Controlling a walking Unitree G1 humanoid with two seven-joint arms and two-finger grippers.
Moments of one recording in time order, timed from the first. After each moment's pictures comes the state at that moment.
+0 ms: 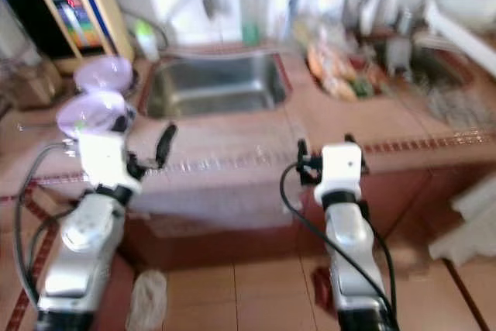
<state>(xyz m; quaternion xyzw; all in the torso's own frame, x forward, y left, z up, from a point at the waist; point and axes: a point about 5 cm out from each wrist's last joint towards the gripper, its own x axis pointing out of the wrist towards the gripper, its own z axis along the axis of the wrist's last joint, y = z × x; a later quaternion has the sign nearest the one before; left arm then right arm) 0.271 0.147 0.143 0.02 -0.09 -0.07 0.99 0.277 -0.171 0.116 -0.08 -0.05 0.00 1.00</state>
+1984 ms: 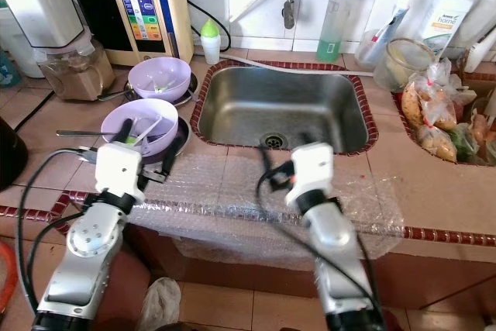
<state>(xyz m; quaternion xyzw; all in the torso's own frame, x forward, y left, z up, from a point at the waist) 0.265 0.142 0.130 0.12 -0.10 -0.09 0.98 0.269 -0.132 0.113 -0.03 -0.05 0.17 0.98</state>
